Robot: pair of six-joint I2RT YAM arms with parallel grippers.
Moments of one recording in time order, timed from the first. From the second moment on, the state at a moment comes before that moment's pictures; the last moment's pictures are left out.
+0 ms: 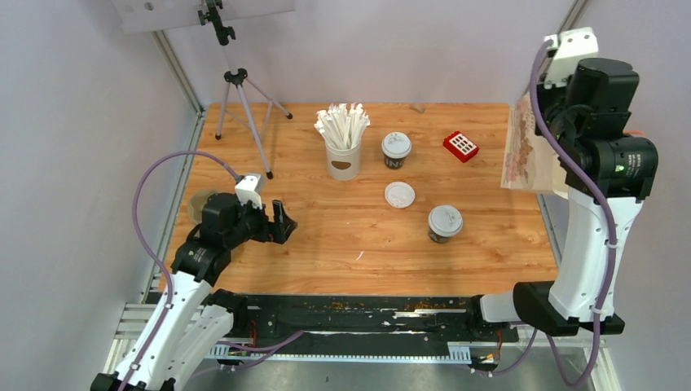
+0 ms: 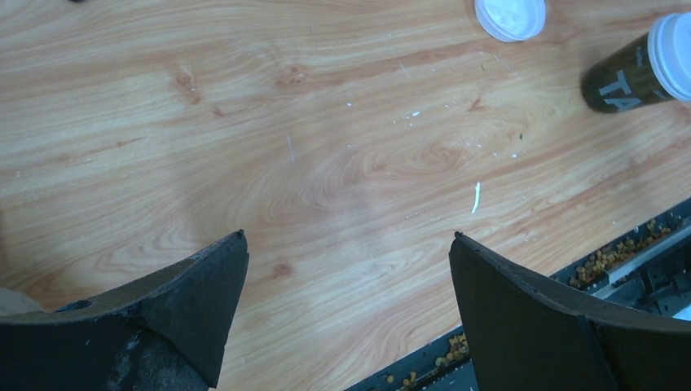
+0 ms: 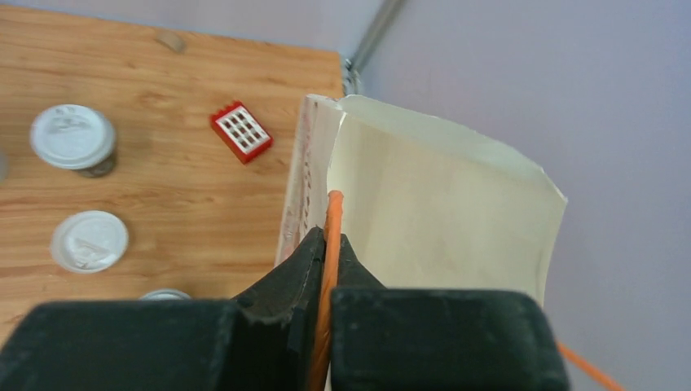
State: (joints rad) left arm -0.29 0.64 0.65 -0.54 0.27 -0.24; right arm -0.02 1.39 2.28 -1.27 0.26 -0.25
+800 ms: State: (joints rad) left arm -0.29 0.84 1.45 -0.94 -0.14 -0.43; right arm 1.00 1.40 1.97 -0.92 0.44 -0.47
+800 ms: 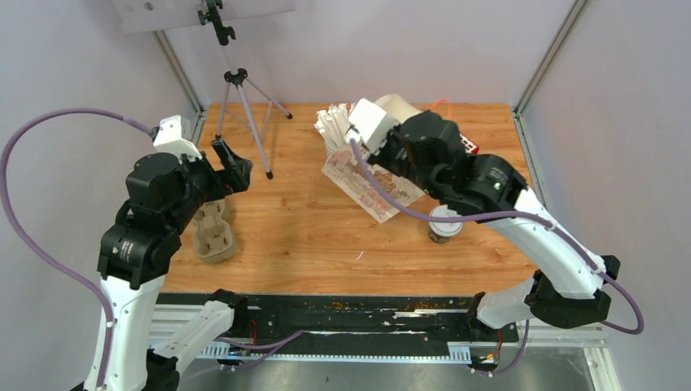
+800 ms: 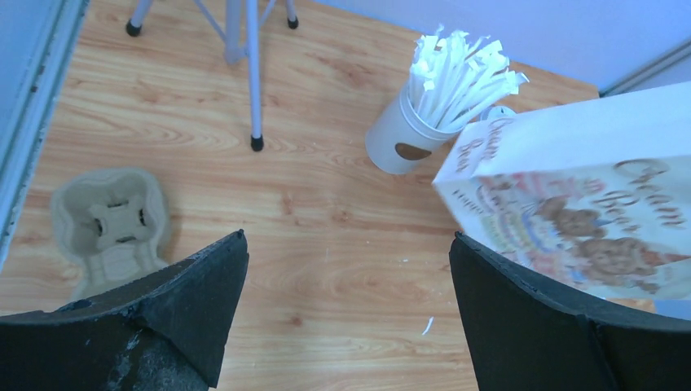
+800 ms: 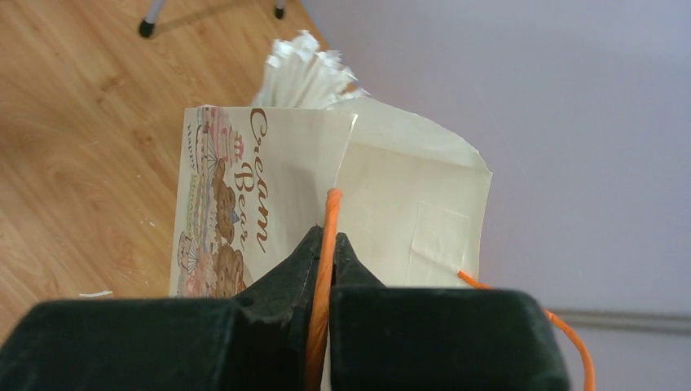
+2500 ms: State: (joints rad) left arm -0.29 0.75 1.26 -1.07 -0.13 -0.36; right arm 1.22 1.53 1.72 -0.65 0.09 -0.46
